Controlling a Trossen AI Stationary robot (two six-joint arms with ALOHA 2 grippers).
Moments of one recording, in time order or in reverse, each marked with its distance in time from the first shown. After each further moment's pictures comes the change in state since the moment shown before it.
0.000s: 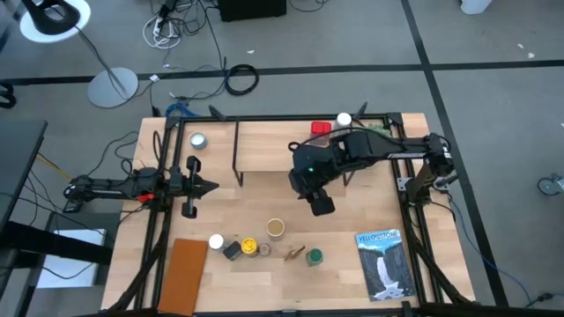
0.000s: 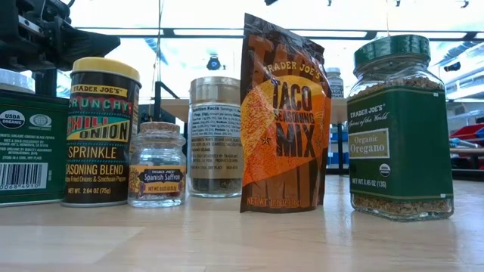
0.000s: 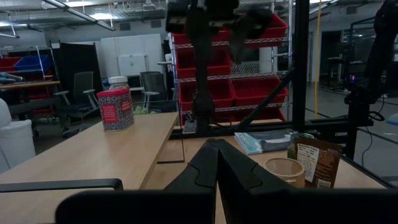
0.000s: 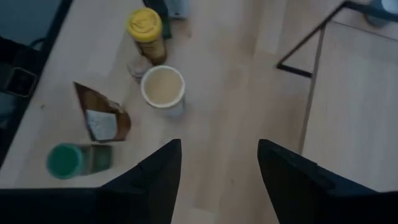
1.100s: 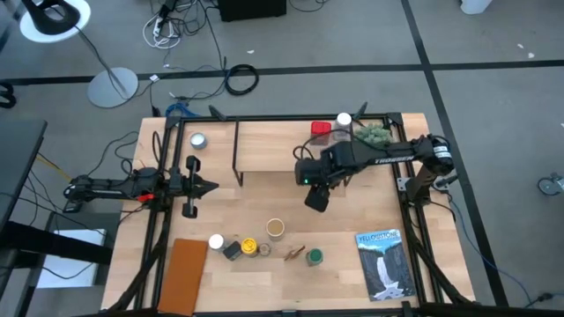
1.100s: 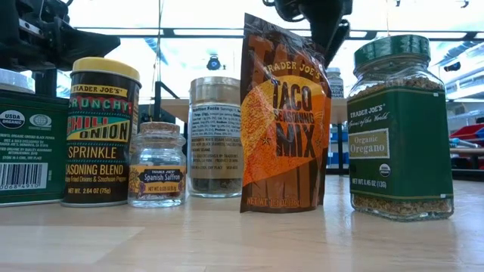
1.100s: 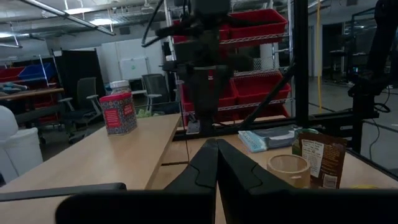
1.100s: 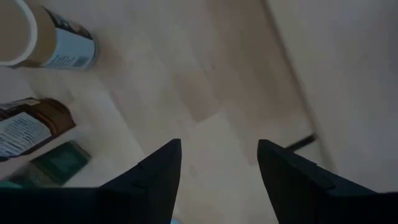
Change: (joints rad) left arm 0.000 0.000 0.000 0.000 0.000 0.053; right arm 0.010 0.000 -0.223 -0.196 0.163 0.754
